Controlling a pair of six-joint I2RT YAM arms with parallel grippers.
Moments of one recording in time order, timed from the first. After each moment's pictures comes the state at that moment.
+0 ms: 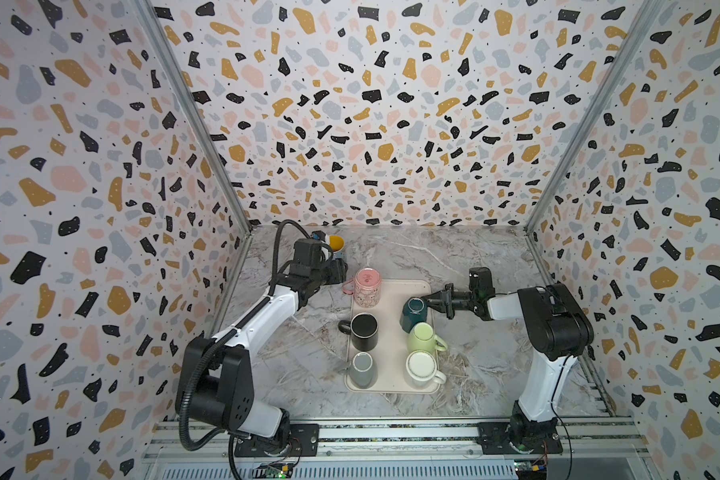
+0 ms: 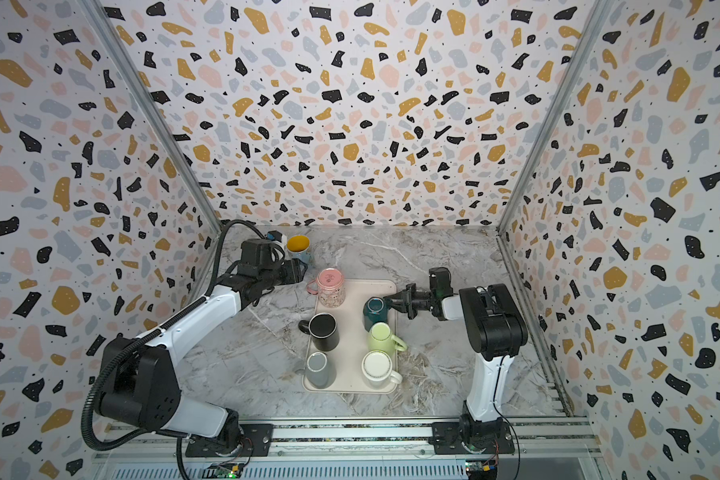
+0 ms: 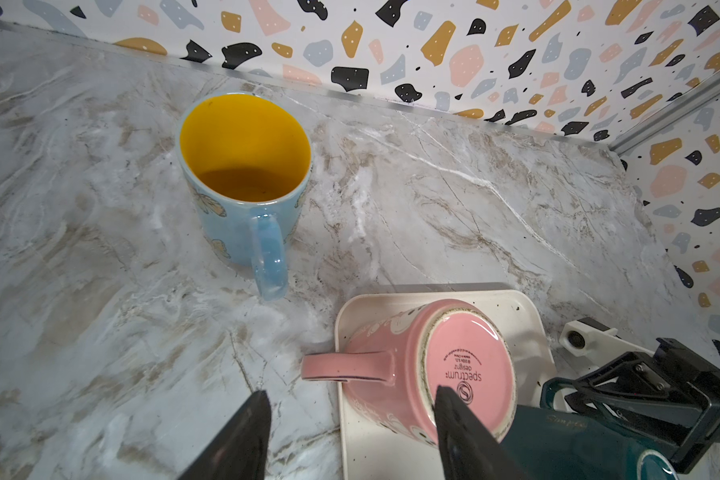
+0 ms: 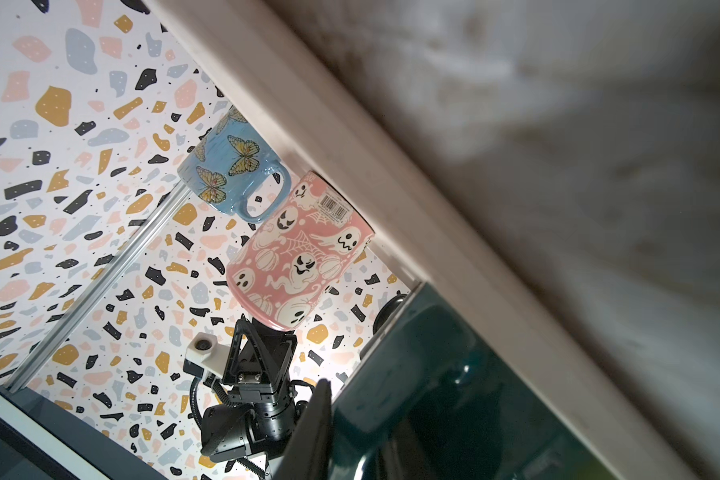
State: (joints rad) left arm -0.26 1.48 1.07 -0.25 0.15 -0.31; right arm 0.19 1.95 0.86 0.39 -1.09 1.66
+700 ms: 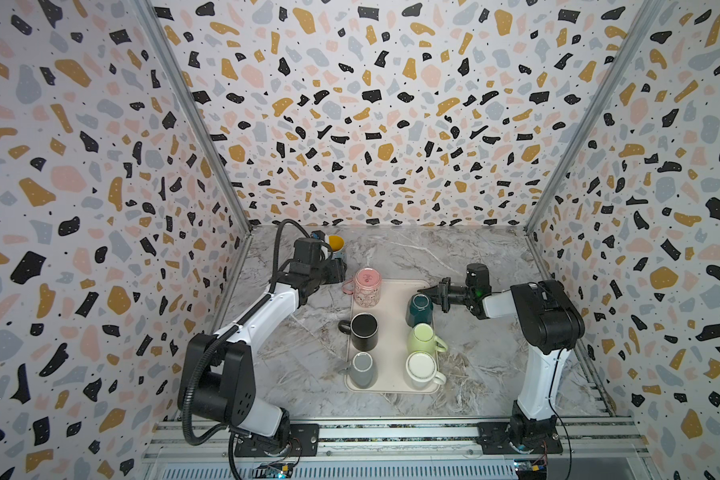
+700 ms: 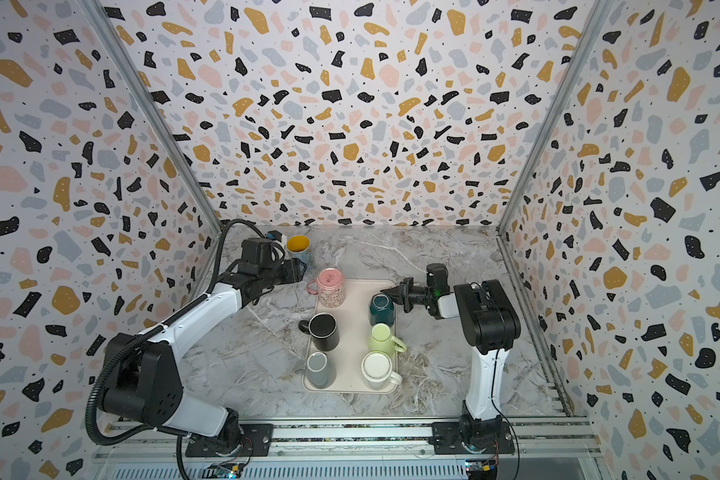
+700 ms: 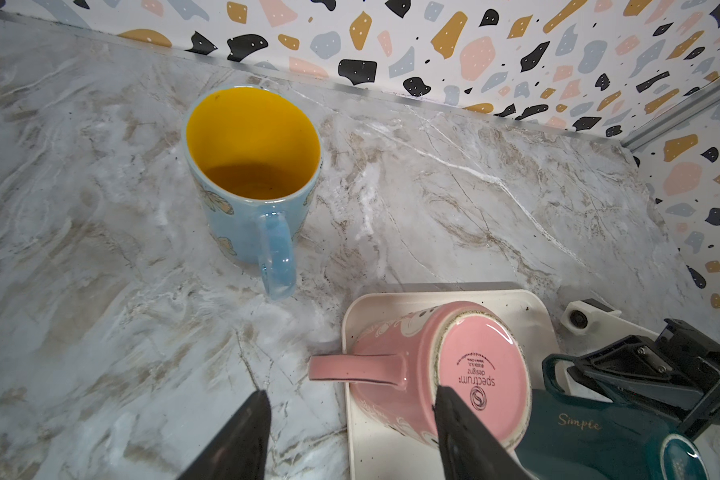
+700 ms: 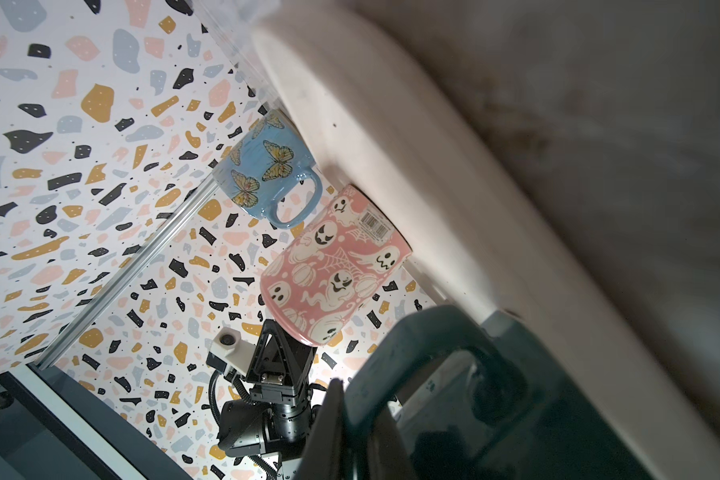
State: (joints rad) left arm -0.25 1.50 1.08 -0.26 0.15 -0.30; right arm 0.20 2.01 0.91 0.59 -1.06 1.77
